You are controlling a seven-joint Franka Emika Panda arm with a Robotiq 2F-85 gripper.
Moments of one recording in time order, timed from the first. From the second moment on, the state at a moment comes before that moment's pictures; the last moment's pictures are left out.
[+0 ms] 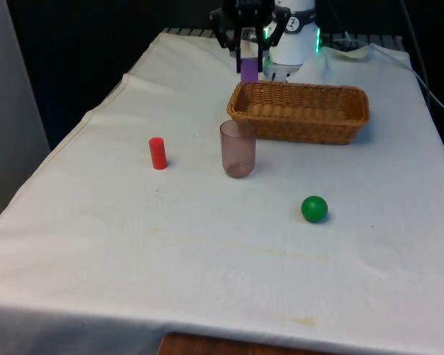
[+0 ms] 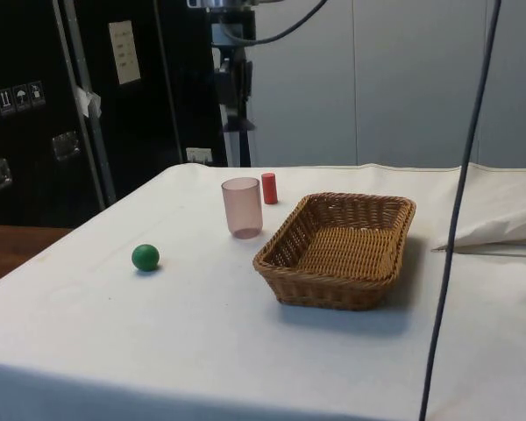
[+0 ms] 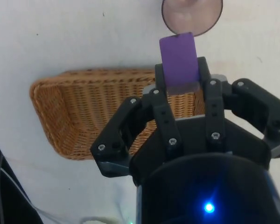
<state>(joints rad) 0.25 0.08 -0.37 -2.17 0.08 2.30 -0.27</state>
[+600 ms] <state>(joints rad) 0.25 -0.01 -0.36 -2.38 0.05 2.46 -0.27</state>
